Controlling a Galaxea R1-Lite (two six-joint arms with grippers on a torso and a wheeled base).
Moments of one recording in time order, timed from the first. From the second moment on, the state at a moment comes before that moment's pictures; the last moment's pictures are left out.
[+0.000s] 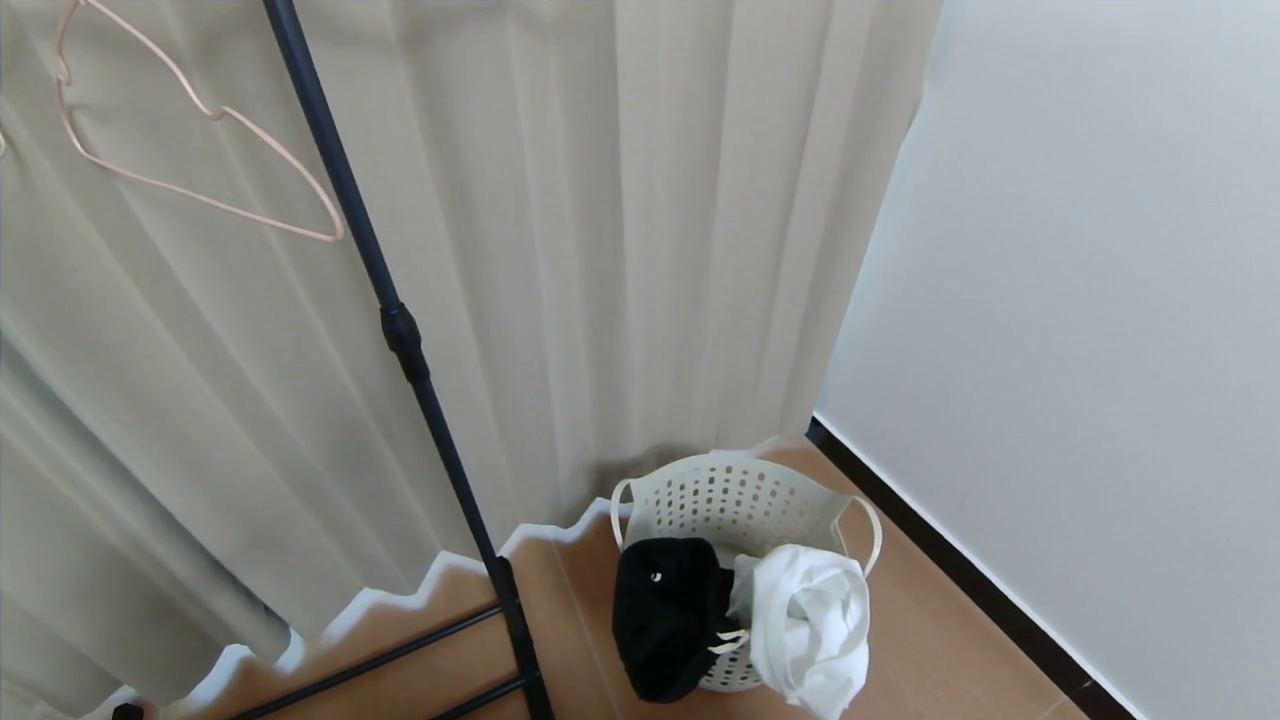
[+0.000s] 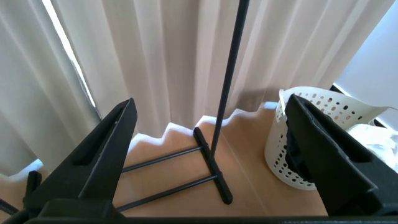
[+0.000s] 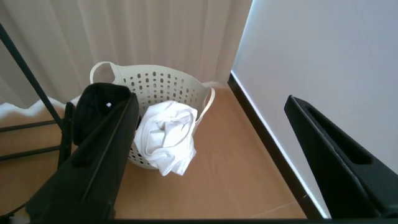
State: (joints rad) left arm 0.00 0.00 0.00 0.00 0.08 -0.05; right arm -0.01 0.00 -0.03 0.06 0.11 -0.07
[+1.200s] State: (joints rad) left arm 0.00 0.00 0.00 0.00 0.08 -0.05; right arm -0.01 0.00 -0.03 0.06 0.11 -0.08
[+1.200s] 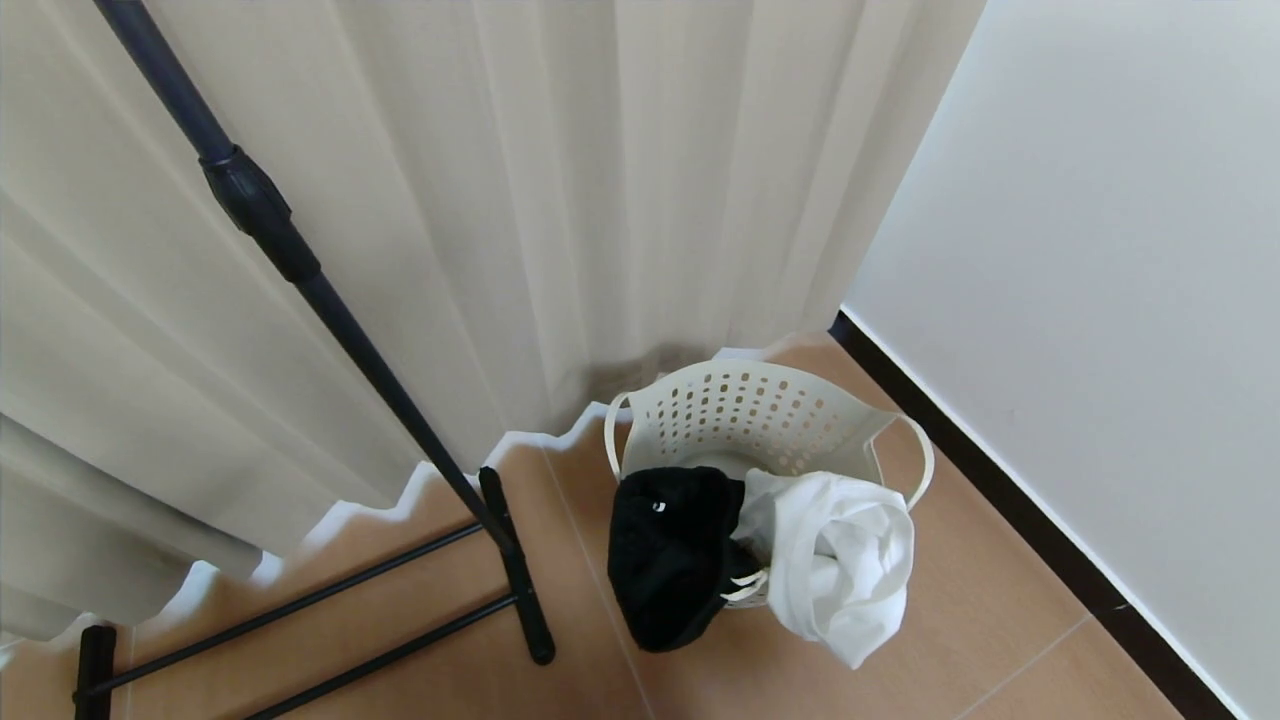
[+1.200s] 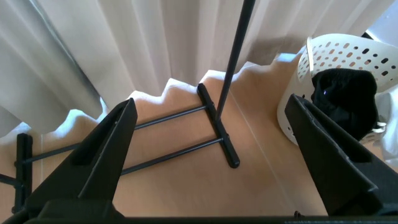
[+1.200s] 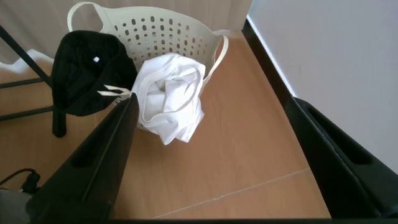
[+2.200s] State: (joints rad) left arm 0.00 0.00 0.00 0.00 0.08 -0.05; right arm 0.01 0.34 -0.17 0.07 0.10 -0.24
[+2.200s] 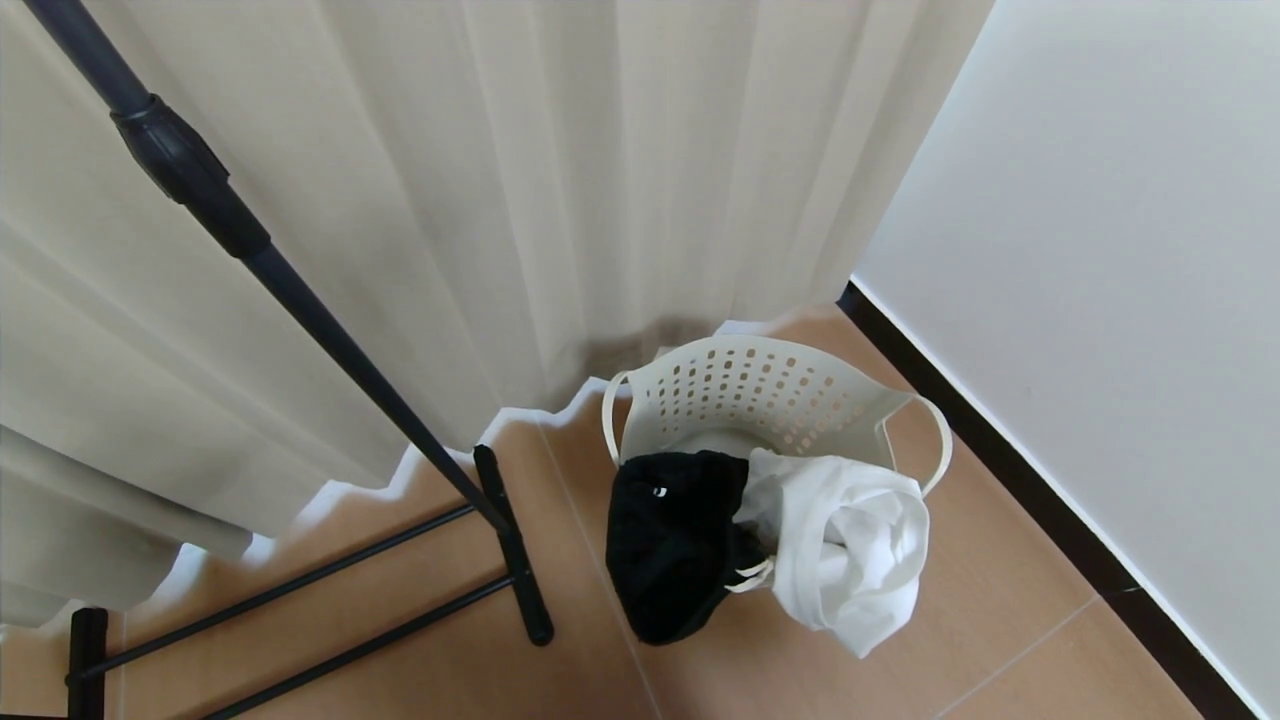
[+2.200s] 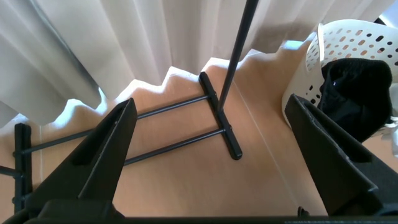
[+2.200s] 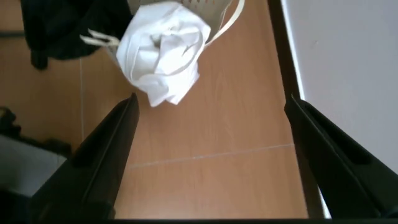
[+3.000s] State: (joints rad) left arm 0.00 0.00 0.00 0.00 0.08 -0.05; right arm 0.32 1.42 -0.55 -0.19 -0.31 -0.79
